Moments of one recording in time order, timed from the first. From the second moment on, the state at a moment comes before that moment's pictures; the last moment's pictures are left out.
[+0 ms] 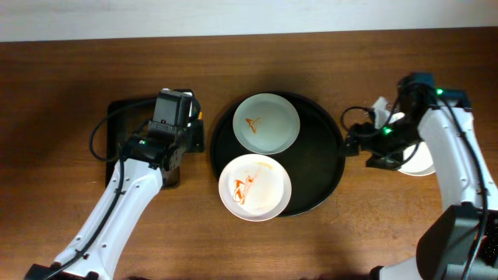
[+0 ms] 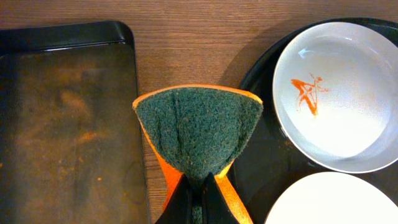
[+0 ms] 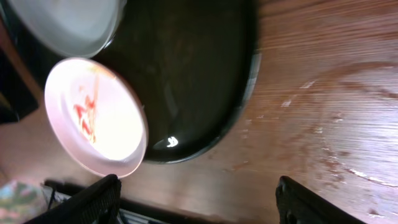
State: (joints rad) left arm -0.28 1.45 1.11 -0.61 -0.11 -0.23; right arm -0.11 1.68 1.37 -1.31 -0.44 0.07
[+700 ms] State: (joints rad) left arm -0.28 1.45 1.11 -0.62 -0.11 -0.23; right arm 0.39 1.71 0.96 -0.75 -0.43 0.40
